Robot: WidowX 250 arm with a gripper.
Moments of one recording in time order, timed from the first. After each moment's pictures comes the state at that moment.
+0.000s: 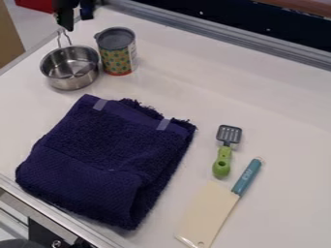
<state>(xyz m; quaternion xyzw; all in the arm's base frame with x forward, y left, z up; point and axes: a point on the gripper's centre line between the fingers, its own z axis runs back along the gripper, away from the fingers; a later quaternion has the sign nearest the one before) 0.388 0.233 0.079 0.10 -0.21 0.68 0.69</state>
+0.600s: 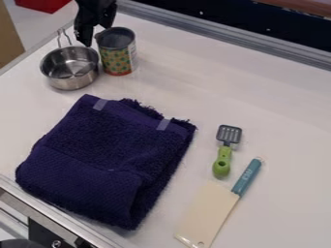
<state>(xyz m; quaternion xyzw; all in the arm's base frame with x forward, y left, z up) 0.396 0.212 0.058 0.11 -0.22 0.69 0.69</state>
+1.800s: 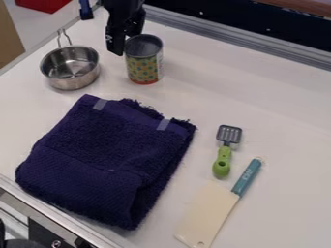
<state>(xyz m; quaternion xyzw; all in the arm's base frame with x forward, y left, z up) 0.399 0.144 0.053 0.08 -0.11 0.72 0.67</state>
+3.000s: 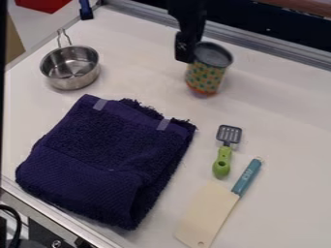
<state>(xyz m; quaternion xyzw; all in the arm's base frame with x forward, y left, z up) 0.415 0.026 0.053 0.03 -0.08 0.77 0.63</state>
